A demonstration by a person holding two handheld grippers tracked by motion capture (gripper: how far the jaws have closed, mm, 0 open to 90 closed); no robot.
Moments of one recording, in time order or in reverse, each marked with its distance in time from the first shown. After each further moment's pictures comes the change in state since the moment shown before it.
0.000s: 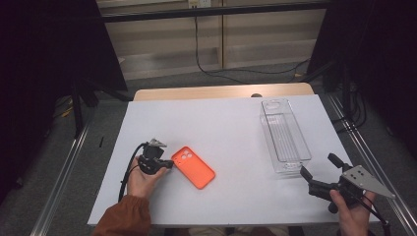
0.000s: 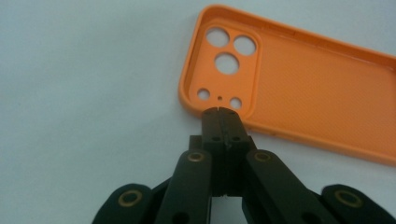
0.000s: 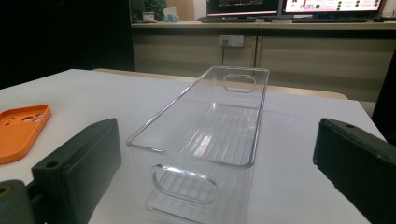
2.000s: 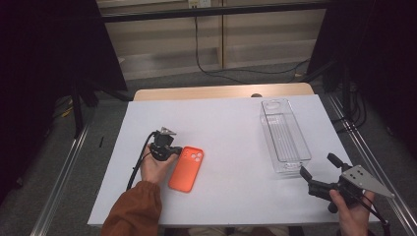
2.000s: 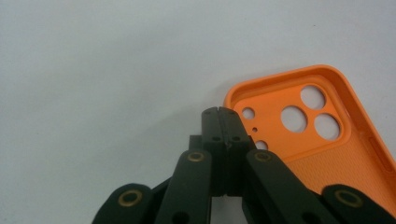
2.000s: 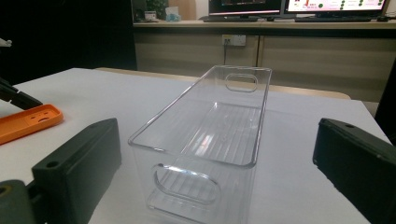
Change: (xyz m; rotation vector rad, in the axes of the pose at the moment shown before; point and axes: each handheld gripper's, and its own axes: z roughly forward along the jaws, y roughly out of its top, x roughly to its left) left arm 0.009 0.033 0.037 -0.074 0.025 0.013; right arm 0.000 0.000 0.001 0.007 0.008 -0.001
